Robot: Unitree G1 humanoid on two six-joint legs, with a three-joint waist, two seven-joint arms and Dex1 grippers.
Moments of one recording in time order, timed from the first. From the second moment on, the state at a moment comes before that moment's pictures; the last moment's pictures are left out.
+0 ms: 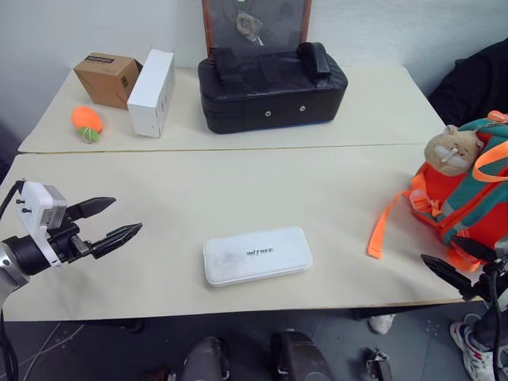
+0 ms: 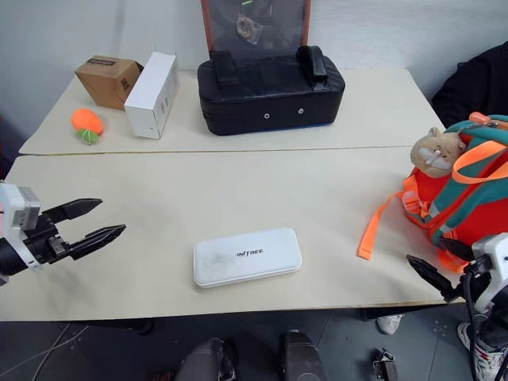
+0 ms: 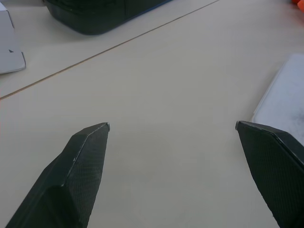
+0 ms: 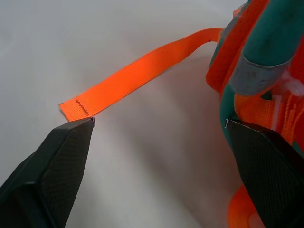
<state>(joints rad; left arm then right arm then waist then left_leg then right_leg) 0.09 0.87 0.60 -0.29 -0.66 0.56 -0.86 0.27 -0.77 -0.64 -0.08 0.55 0.30 0.93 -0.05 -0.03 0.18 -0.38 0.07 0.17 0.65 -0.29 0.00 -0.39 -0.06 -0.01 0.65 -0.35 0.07</state>
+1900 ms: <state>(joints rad) -0.20 0.74 -0.02 -0.18 -0.29 0.41 -0.90 -0.14 -0.81 0.00 -0.15 0.33 0.21 1.21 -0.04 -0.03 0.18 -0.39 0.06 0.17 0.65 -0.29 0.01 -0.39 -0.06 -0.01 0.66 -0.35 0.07</state>
